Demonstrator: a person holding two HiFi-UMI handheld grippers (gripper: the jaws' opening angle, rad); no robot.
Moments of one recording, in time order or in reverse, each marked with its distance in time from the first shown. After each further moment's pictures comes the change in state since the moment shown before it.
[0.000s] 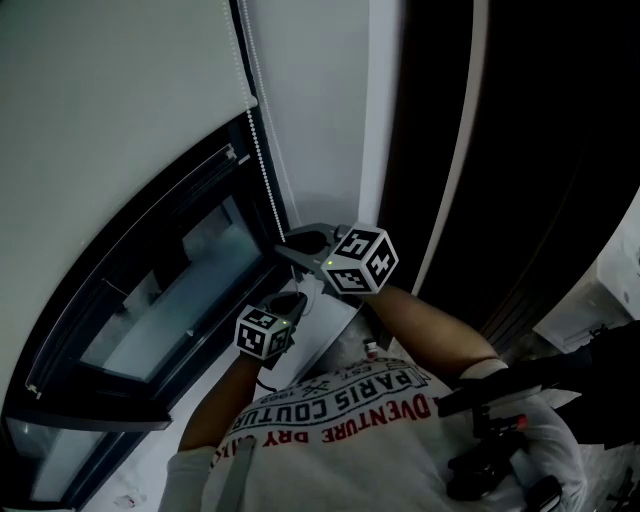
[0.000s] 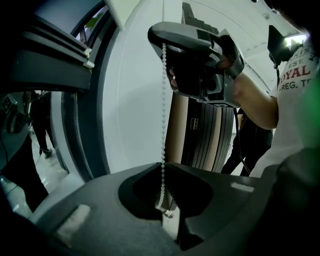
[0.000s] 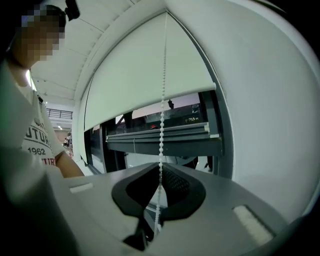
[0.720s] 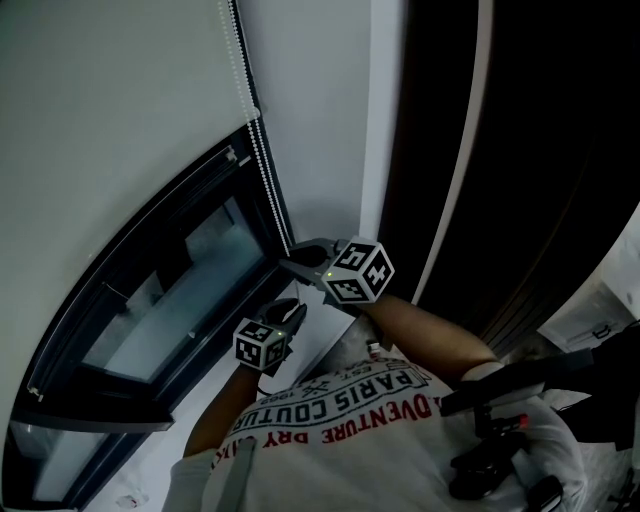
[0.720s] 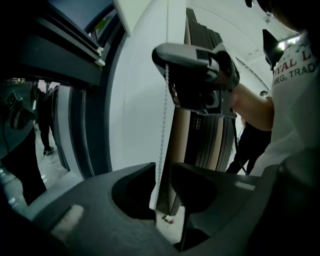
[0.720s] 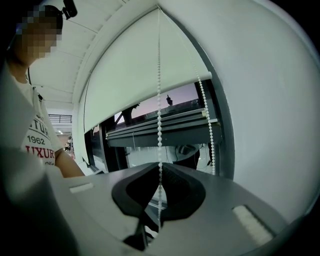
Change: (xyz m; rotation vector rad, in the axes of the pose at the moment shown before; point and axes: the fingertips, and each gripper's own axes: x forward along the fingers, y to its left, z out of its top) left arm -0.012 0.004 -0.019 -0.035 -0.067 0.013; right arm 0.009 0.004 -0.037 0.053 0.034 0.010
